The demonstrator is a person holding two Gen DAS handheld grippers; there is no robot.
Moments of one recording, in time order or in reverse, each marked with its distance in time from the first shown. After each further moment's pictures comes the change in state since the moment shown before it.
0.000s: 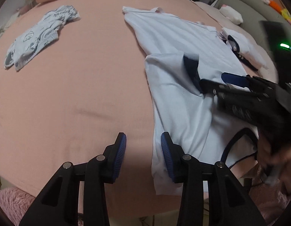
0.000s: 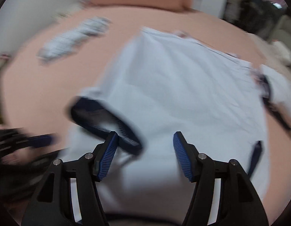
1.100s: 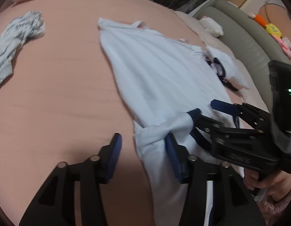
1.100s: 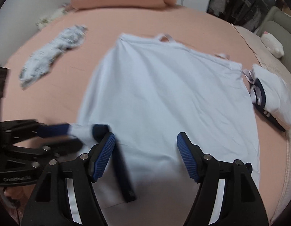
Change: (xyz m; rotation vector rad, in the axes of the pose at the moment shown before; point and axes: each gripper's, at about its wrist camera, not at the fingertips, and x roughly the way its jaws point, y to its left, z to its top) left arm 0.055 0.003 0.086 0.025 -0.027 -0.263; right arm 0.015 -0.004 0.056 0.054 0.045 -0.026
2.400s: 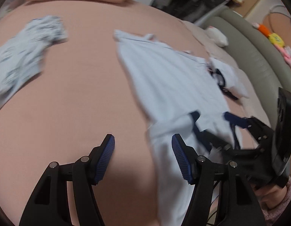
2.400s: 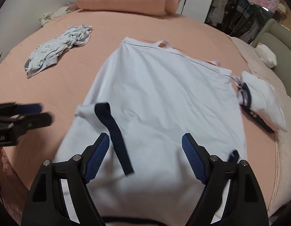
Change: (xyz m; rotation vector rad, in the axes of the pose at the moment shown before) left arm -0.040 0.023 -0.004 -0.031 -0.041 0.008; right arm -0.047 0.024 -0.027 -0.069 -0.088 -0.020
